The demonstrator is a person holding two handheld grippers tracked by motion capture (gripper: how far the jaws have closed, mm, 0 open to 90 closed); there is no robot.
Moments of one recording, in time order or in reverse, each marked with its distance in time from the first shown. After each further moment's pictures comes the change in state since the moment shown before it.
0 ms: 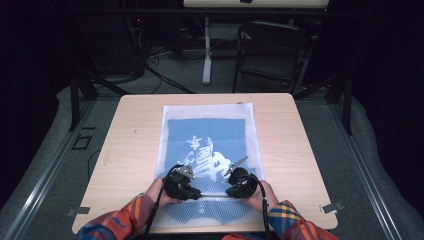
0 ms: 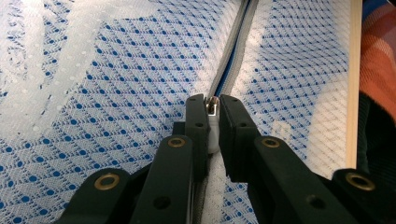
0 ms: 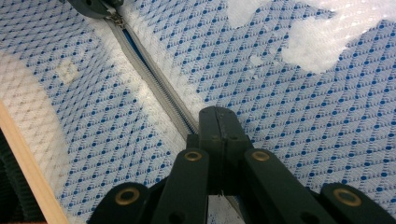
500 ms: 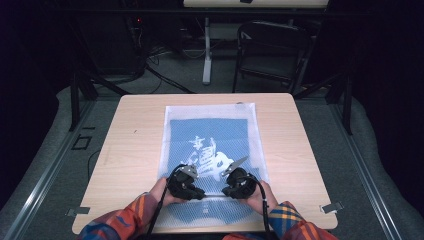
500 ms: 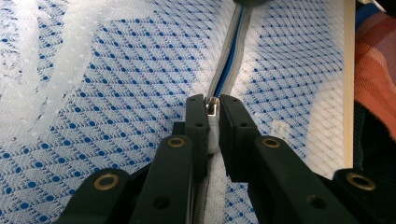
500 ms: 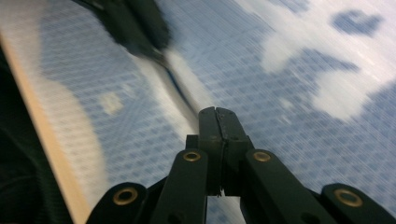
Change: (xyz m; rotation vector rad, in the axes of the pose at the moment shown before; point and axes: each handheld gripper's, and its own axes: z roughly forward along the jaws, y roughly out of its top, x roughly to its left) left arm 0.000 0.007 0.005 0.016 -0.010 0.011; right arm 0.012 0.006 -0.009 -0.072 0.031 -0.058
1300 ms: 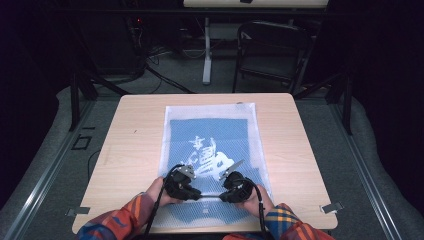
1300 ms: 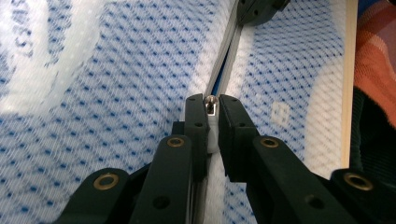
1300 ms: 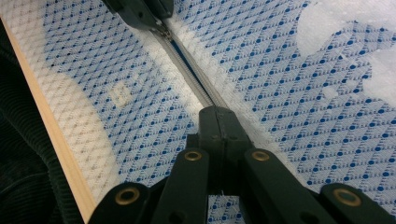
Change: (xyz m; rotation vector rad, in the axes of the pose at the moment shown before) left arm 0.001 -0.008 -0.008 0.017 -0.007 -0.016; right arm 0.003 -0.005 0.016 0.048 0.056 0.044
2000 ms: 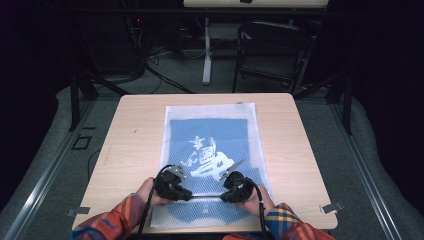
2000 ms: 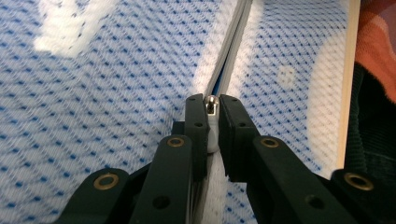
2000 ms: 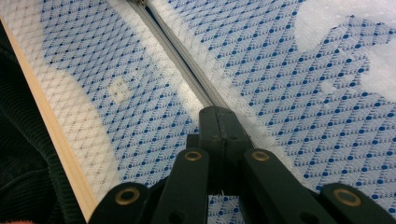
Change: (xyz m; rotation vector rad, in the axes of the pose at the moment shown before) left arm 0.005 -0.020 -0.017 0.011 0.020 -0.039; right arm 0.000 0.000 -0.001 0.009 -0.002 0.006
